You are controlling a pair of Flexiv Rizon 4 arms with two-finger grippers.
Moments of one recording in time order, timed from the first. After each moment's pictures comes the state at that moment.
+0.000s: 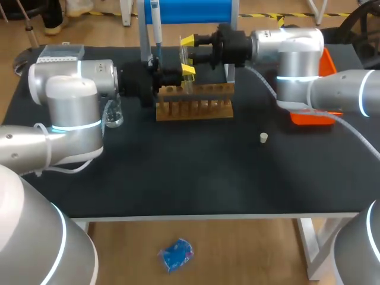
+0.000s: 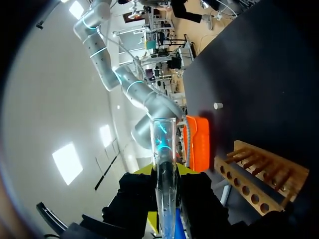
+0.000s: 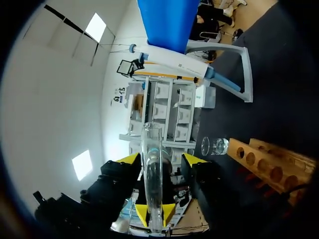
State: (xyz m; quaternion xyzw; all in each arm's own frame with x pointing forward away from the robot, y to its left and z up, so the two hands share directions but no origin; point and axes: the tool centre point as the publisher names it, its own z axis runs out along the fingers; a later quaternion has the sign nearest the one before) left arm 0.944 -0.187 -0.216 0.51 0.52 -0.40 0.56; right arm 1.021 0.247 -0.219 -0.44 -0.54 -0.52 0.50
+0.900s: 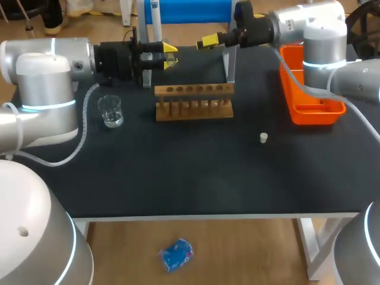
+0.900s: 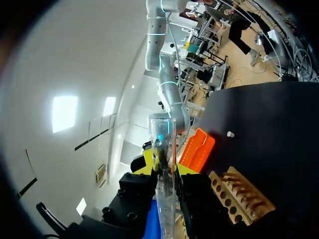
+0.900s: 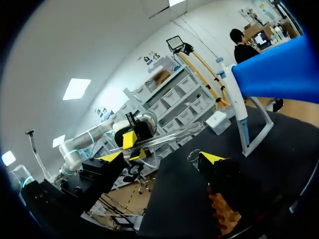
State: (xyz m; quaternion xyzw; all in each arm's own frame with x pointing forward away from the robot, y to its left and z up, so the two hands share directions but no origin) left arm 0.944 -0.146 -0.163 0.37 0.63 -0.51 0.45; right arm 1.002 0.196 -0.189 -0.16 -0.71 -0.62 0.31
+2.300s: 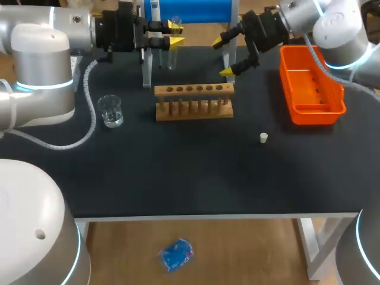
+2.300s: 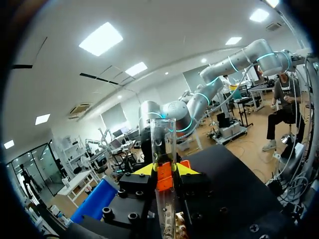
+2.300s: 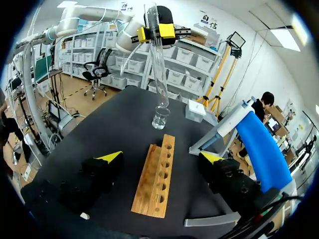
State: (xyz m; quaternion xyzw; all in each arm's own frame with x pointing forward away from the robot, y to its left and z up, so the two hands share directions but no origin) left arm 0.934 -0.167 -0.110 0.10 0.74 -0.64 0.18; right arm 0.999 0.139 -0.241 0.15 -0.87 -0.46 -0.07
